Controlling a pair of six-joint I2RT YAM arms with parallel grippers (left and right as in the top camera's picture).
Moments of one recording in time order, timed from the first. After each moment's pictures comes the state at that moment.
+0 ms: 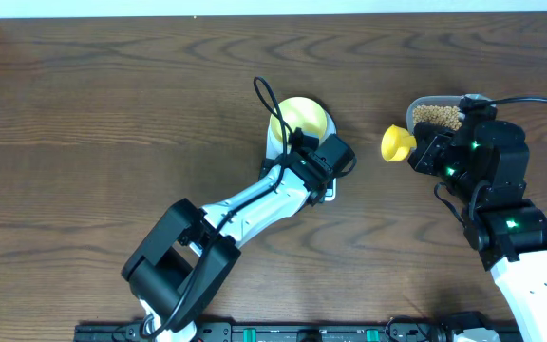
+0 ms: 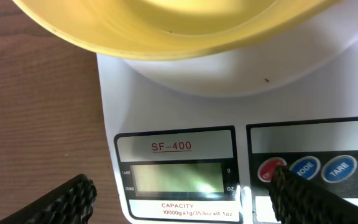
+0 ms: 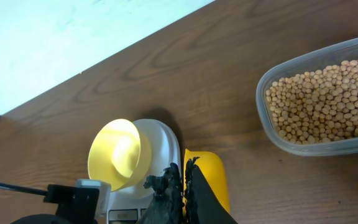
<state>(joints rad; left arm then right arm) -0.78 1.88 1.20 -0.67 -0.40 -0.56 0.14 1.03 0.84 -0.35 -0.14 0.52</state>
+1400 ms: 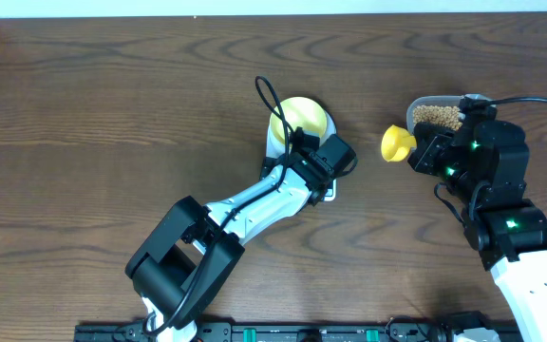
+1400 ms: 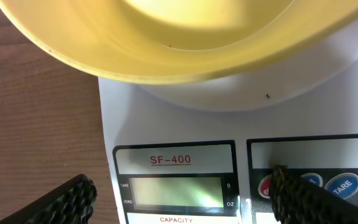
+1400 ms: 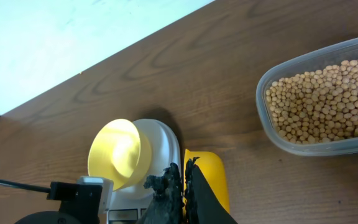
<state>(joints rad) -0.78 1.90 1.20 -0.64 -0.43 -0.56 0.14 1.03 0.84 -0.35 -0.14 0.52</state>
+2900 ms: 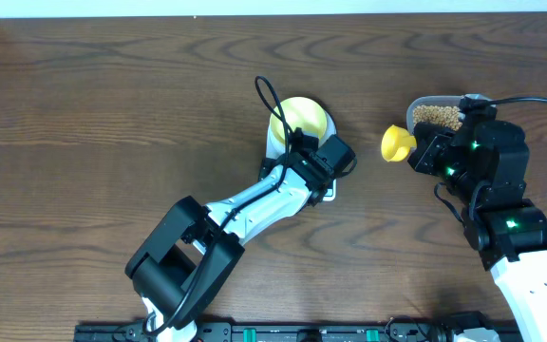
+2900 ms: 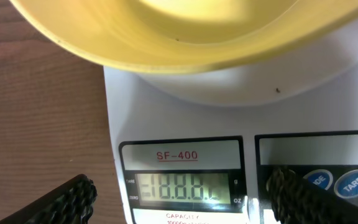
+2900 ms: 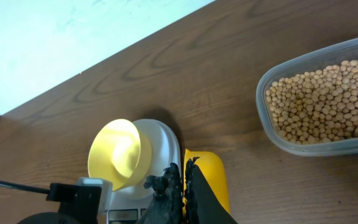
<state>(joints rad) -0.78 1.90 1.20 -0.66 -0.44 -0.56 0.14 1.03 0.84 -0.35 -0.14 0.52</state>
